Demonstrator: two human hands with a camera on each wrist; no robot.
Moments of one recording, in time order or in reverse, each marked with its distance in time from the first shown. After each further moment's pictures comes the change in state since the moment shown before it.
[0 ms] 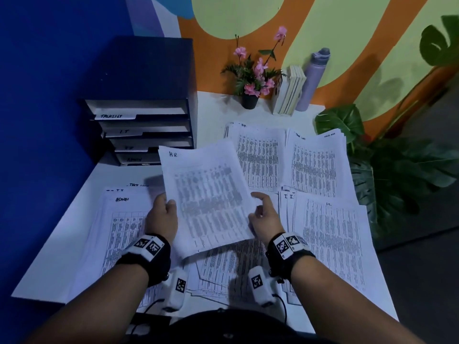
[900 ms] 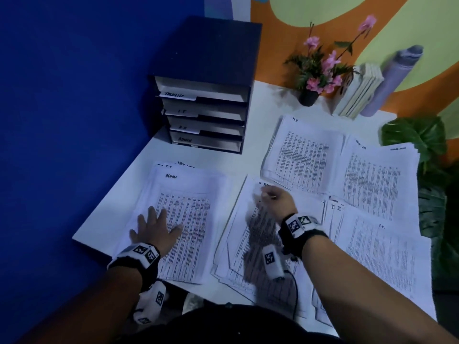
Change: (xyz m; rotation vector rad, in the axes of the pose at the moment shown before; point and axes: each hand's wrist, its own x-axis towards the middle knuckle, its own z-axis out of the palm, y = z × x) left_hand -0.010 -0.119 -0.067 0.763 -0.291 -0.297; right_hand 0.041 -0.037 0.057 -0.302 -0.175 -0.059
